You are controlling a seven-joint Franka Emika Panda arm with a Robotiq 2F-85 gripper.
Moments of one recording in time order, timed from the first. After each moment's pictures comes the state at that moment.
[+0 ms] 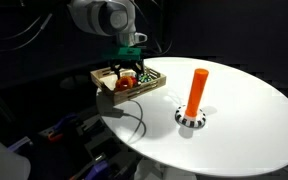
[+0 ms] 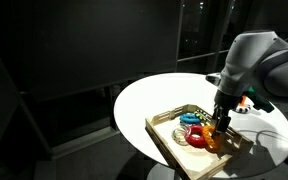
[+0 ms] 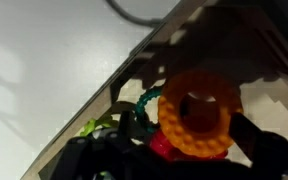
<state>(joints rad) 0.11 0.25 0.14 -2.46 -0.04 2.75 -0.38</state>
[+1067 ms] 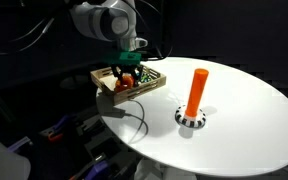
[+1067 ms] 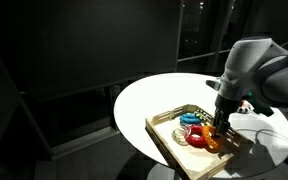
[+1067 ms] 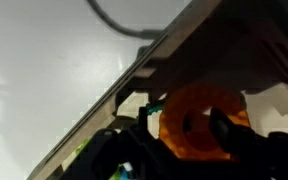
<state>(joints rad) 0.10 0.29 0.14 -2.46 -0.04 2.77 -0.38</state>
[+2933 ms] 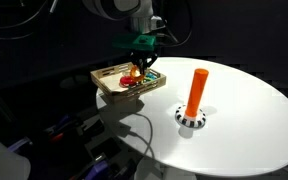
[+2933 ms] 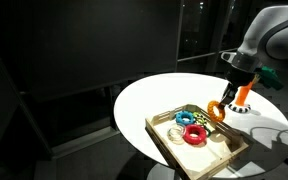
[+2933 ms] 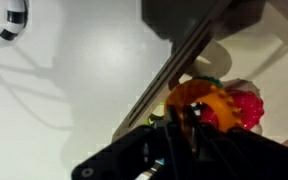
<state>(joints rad) -0.04 0.11 0.16 -2.49 0.14 2.73 -0.48</state>
